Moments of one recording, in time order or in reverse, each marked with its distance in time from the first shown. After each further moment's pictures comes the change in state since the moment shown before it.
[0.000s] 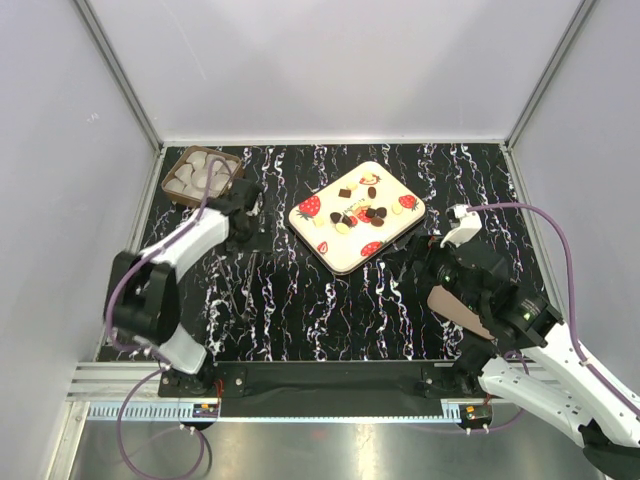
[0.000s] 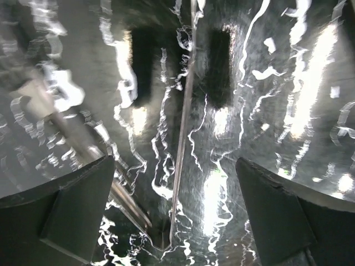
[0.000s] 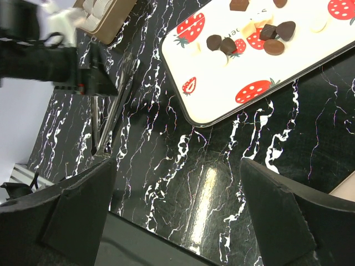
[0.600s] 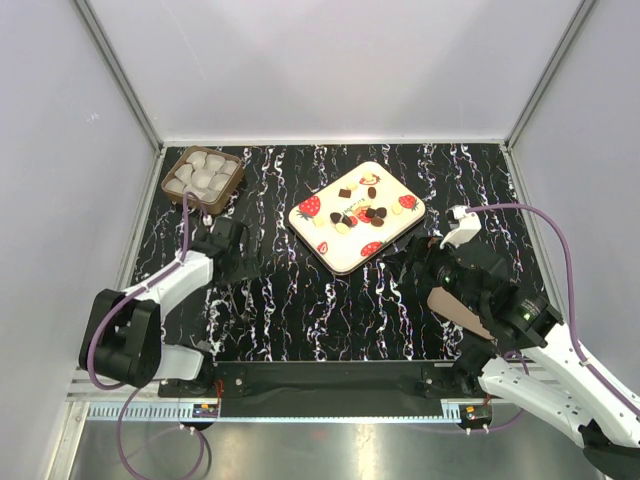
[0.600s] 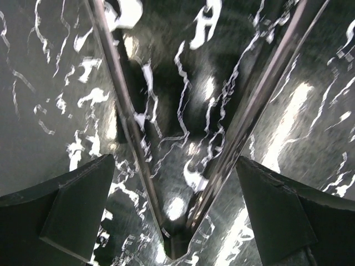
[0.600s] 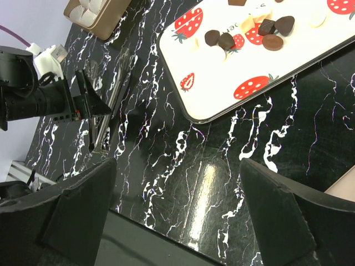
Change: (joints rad) left arm 0.033 -0.297 -0.428 0.225 -0.097 -0.189; right arm 0.000 -0.002 0.000 -0.016 -0.005 0.000
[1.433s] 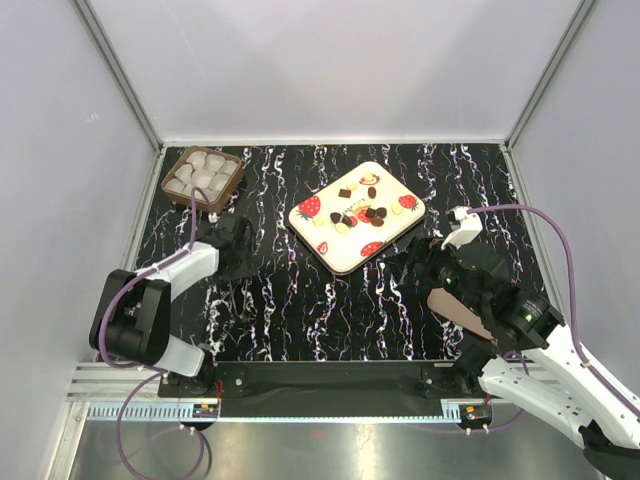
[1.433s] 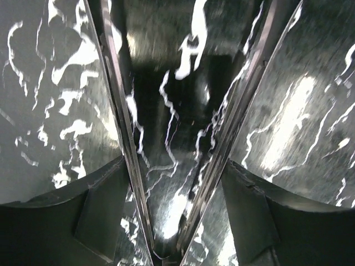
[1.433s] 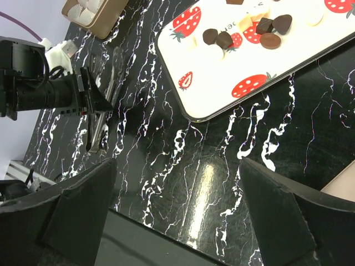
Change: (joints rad) left arm 0.013 0.124 0.043 0.059 0.021 0.027; right arm 0.000 -0.007 0.000 -0.013 0.003 -0.002
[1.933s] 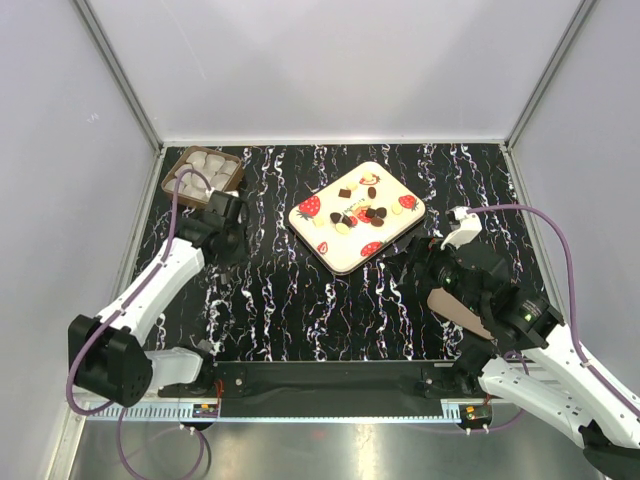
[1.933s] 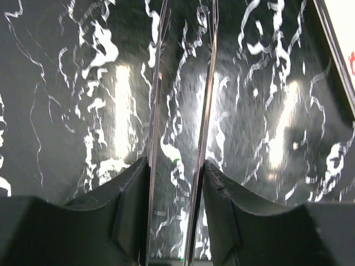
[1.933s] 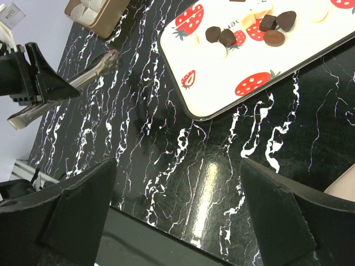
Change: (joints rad) left arm -0.066 -0.211 0.248 -0.340 0.010 0.058; right arm 0.000 0.002 0.000 0.001 -0.010 0.014
